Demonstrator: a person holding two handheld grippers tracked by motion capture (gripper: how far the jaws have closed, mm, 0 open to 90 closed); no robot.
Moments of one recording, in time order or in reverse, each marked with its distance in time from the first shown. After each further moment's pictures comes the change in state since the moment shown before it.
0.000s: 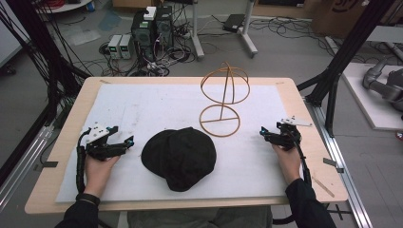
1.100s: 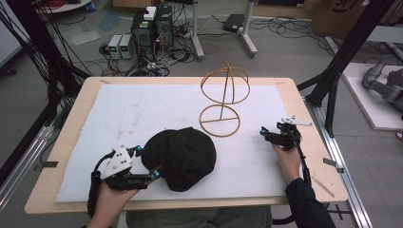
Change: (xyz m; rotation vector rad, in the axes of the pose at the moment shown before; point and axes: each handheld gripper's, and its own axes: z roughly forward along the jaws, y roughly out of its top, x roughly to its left) left arm -0.136 0.037 -0.051 -0.048 -0.301 0.179; right arm -0.001 0.000 0.001 0.006 -0.006 0.008
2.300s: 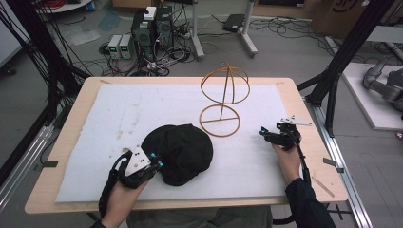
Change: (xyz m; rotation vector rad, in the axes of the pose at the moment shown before) left arm -0.006 -0.003 0.025 0.147 0.126 0.049; right arm 0.000 0.000 0.001 0.007 0.005 -0.004
